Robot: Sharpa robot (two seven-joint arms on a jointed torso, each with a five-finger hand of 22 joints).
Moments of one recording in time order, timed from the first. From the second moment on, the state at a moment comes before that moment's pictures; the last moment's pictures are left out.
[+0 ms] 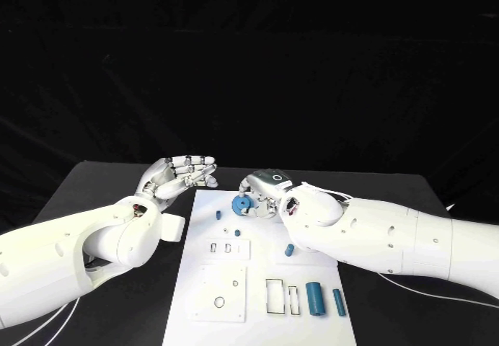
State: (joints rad) left arm 1.20 -0.94 -0.01 1.65 -0.08 -0.43 0.46; left_hand 1.46 -0.17 0.42 0.13 0.11 0.84 0.22 0.23 0.16 0.99 0.18 0.08 0.07 0.98 0.12 0.51 0.38 0.17 0.83 0.21 0.57 0.33; right arm 1.30 -0.48 -0.17 1.34 -1.65 -0.44 -0.26; right_hand 1.43 -0.20 0.25 0.29 0.30 1.00 0.12 0.20 0.47 1.44 0.04 1.41 1.31 1.47 -0.02 1.56 1.31 0.05 1.46 0.09 1.48 1.31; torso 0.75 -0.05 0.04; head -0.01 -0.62
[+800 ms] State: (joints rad) left arm 1.20 -0.94 -0.01 1.65 -0.08 -0.43 0.46; left_hand 1.46 -0.17 0.42 0.13 0.11 0.84 0.22 0.23 0.16 0.99 0.18 0.08 0.07 0.98 0.12 0.51 0.38 0.17 0.83 0.22 0.58 0.33; right arm 1.27 -0.42 -0.17 1.26 -1.65 -0.42 -0.27; right_hand 1.43 -0.21 0.26 0.29 0.29 1.00 0.12 0.20 0.47 1.44 0.04 1.41 1.31 1.47 -0.02 1.56 1.31 0.05 1.46 0.09 1.48 1.31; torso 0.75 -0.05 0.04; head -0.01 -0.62
